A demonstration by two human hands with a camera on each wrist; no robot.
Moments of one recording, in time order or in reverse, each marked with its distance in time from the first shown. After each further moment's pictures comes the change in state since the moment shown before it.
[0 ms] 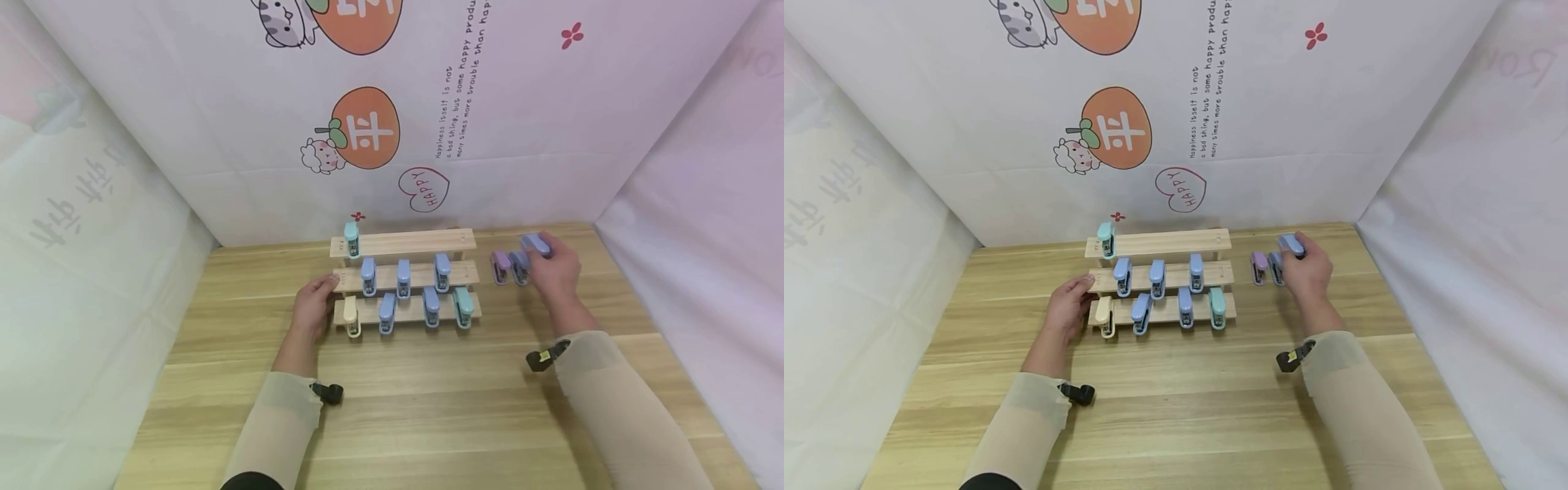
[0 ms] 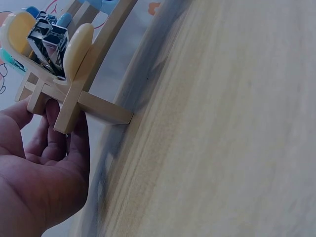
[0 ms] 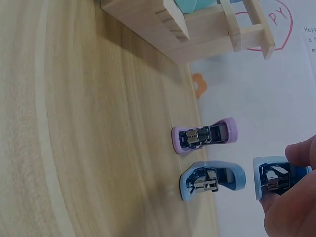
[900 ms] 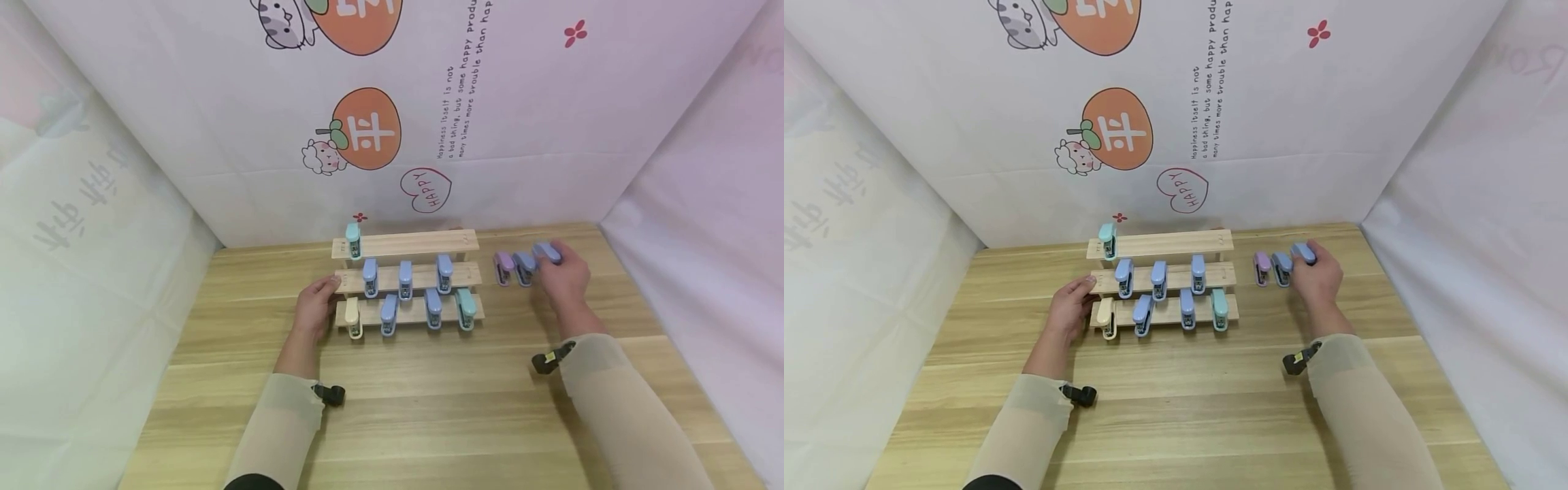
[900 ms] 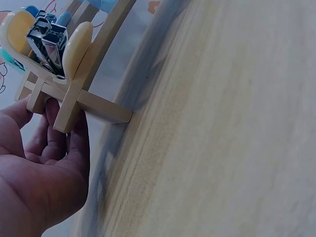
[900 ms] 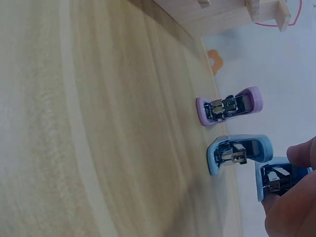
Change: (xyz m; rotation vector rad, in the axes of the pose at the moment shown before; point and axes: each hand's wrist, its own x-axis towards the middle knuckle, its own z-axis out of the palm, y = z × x) left_hand 0.001 0.000 0.000 -0.003 0.014 0.006; right_hand 0.014 0.028 -0.002 0.007 -0.007 0.065
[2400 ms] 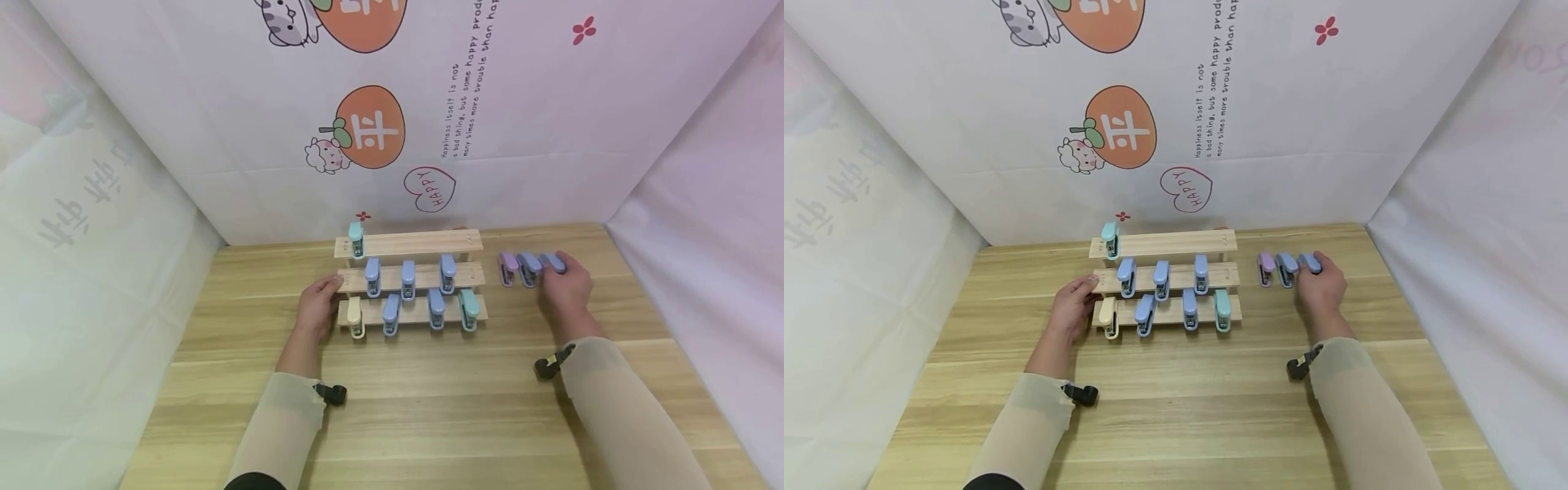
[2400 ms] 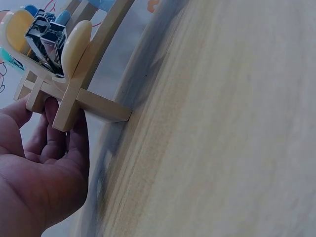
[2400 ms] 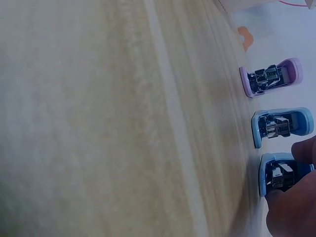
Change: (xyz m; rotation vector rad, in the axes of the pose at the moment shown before) left_hand 0.003 -0.003 -0.002 0.006 -0.012 0.007; right_hand 0.011 0.035 0.009 0.103 -0.050 0.119
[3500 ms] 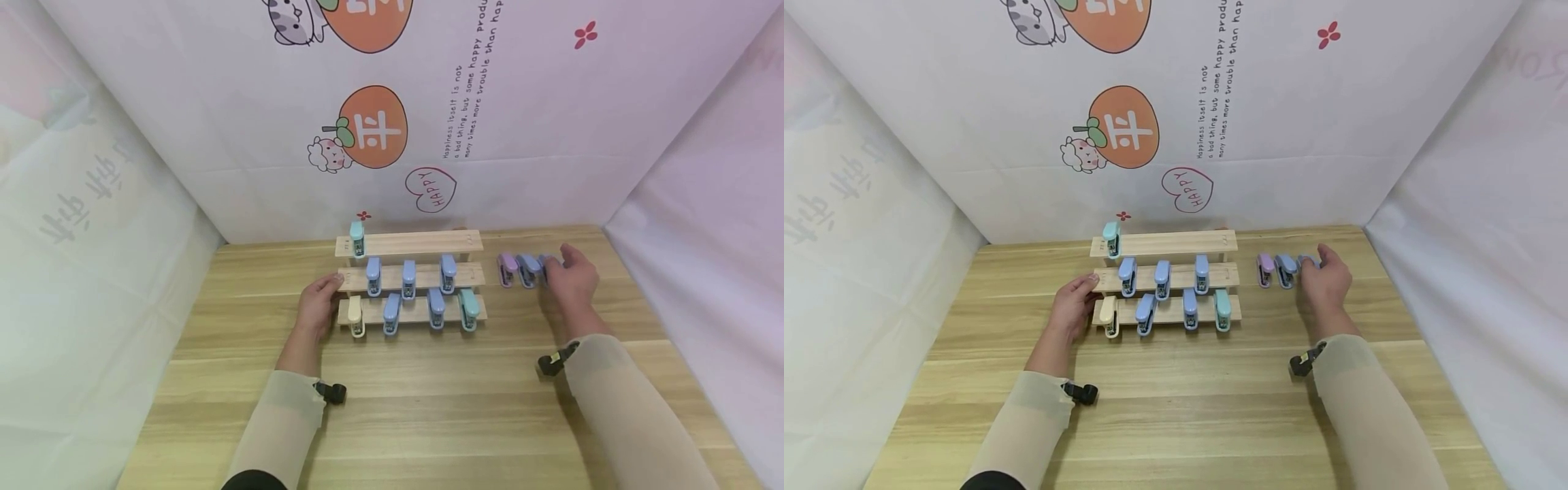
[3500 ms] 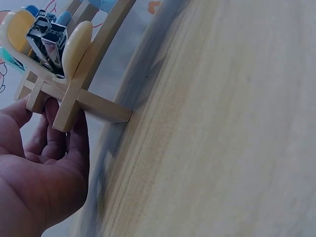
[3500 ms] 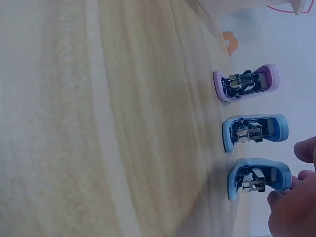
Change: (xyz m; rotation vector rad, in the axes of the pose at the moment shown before) left_hand -0.002 0.002 0.000 0.001 -0.008 -0.005; right_hand -0.003 -0.021 -0.014 -0.103 0.012 -0.097
